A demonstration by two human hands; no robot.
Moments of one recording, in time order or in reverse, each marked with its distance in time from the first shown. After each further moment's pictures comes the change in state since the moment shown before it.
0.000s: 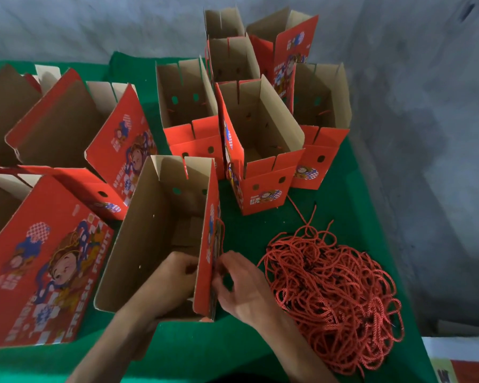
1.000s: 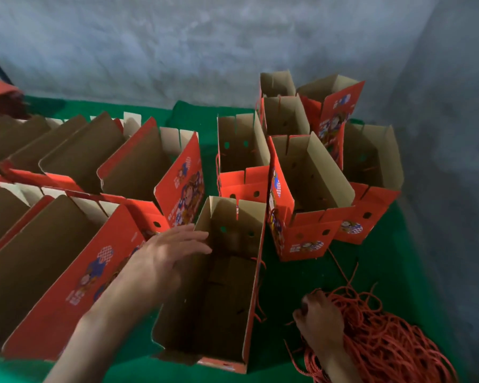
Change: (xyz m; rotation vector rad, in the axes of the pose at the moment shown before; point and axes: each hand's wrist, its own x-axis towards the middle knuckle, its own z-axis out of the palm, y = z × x) left_hand -0.043 0.028 -0.126 0.691 0.284 0.725; right_hand 0.026 0.106 -0.014 -0.569 -0.076 0.455
